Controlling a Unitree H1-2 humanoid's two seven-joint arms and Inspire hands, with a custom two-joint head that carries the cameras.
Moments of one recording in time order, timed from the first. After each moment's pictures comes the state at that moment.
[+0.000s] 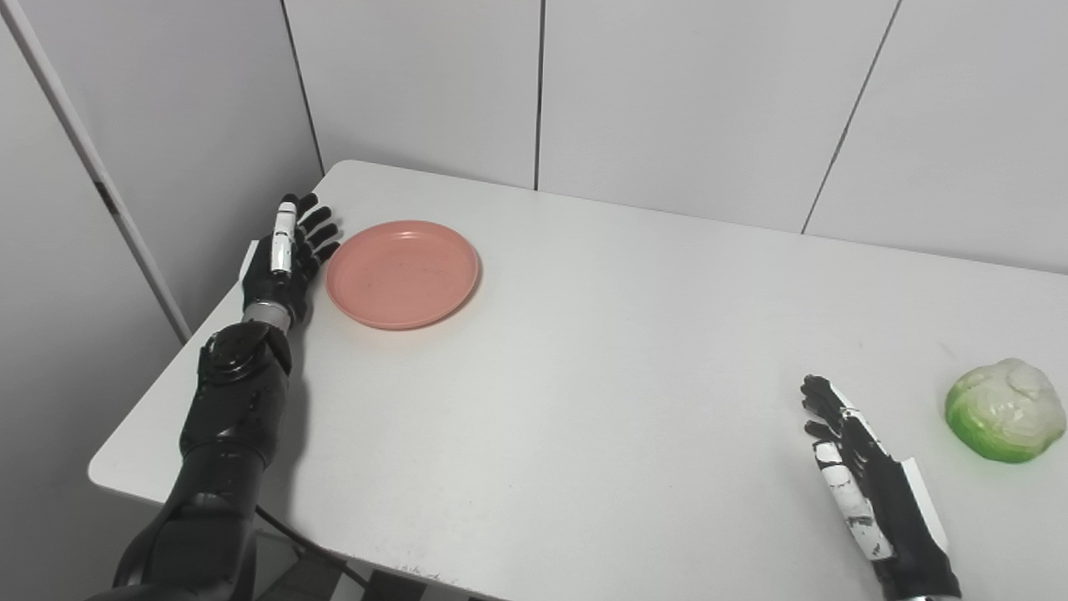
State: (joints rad) left arm -0.49 0.40 0.36 0.74 -0.33 -0.06 -0.09; right arm -0.04 -0.18 0.10 -0.01 -0.16 -0.22 0.12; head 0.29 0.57
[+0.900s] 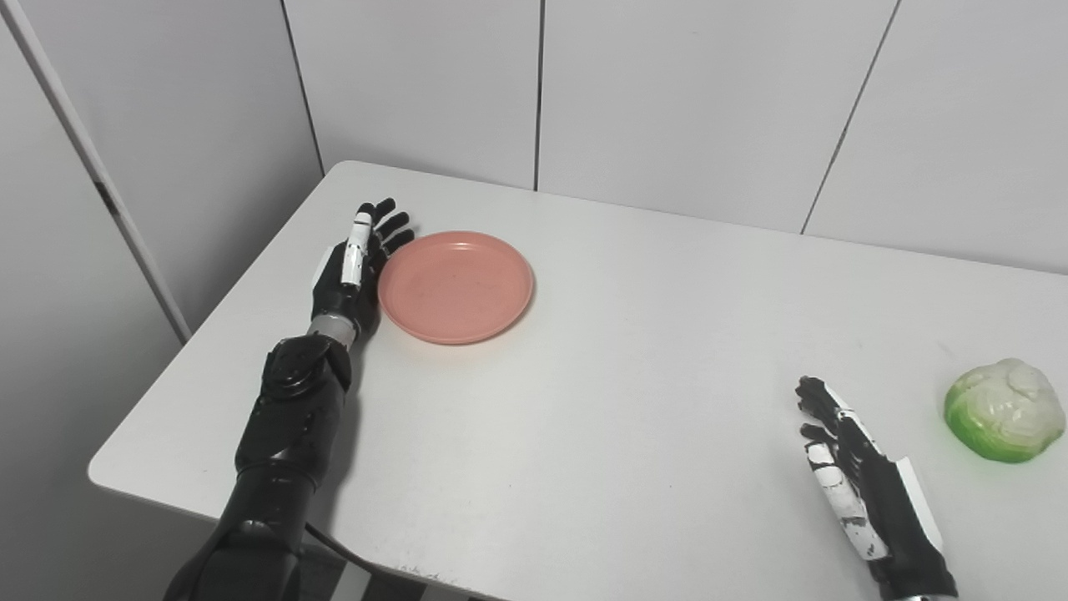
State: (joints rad) left arm -0.45 0.28 0.27 0.60 -0.32 -0.02 -0.13; right arm -0.04 -0.17 0.11 -0.01 -0.20 -0.21 0.11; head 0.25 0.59
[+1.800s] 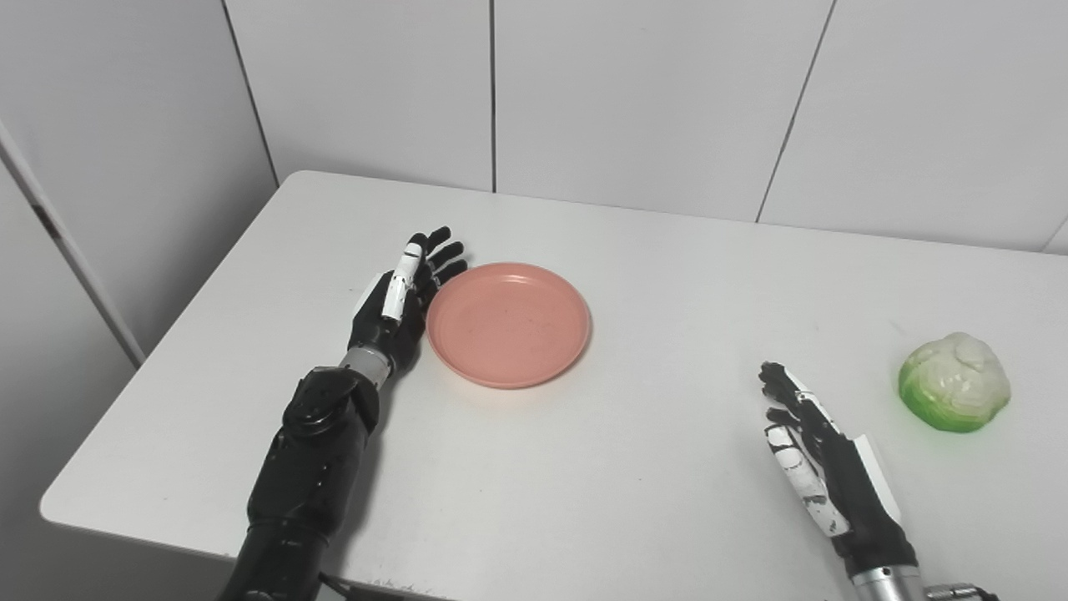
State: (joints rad) left arm -0.38 0.18 0.13 0.37 -0.32 0.14 -0.18; right arm -0.04 -0.15 0.10 -0.01 -0.23 -0.20 0.11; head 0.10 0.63
